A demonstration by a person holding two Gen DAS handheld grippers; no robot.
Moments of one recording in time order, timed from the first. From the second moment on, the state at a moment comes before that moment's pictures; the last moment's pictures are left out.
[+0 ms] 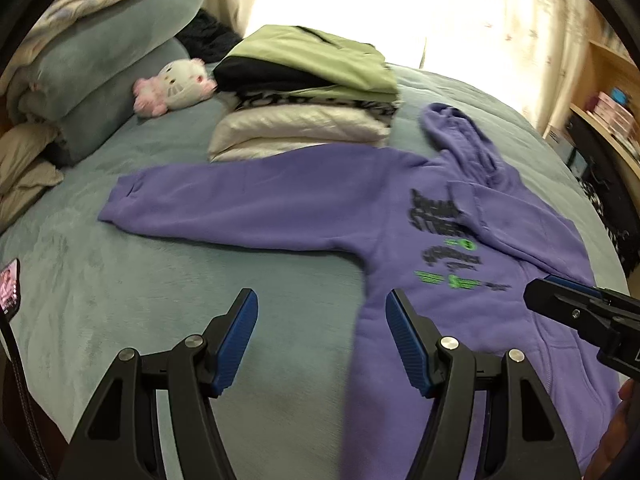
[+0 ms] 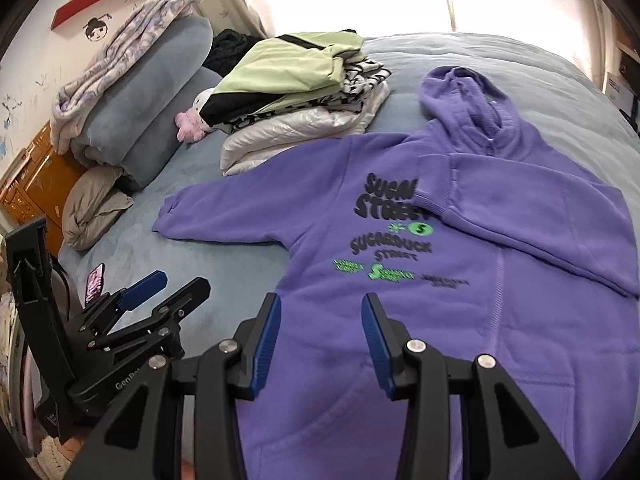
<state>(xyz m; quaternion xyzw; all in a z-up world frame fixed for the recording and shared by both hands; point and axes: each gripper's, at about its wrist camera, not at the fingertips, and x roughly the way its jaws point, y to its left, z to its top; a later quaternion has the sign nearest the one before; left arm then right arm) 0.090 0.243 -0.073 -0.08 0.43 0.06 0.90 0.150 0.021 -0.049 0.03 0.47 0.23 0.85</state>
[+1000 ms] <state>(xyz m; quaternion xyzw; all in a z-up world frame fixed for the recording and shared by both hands) 0.200 0.491 -0.192 -0.32 0.42 0.15 0.84 0.236 0.136 -0.143 -0.03 0.49 0.23 0.84</state>
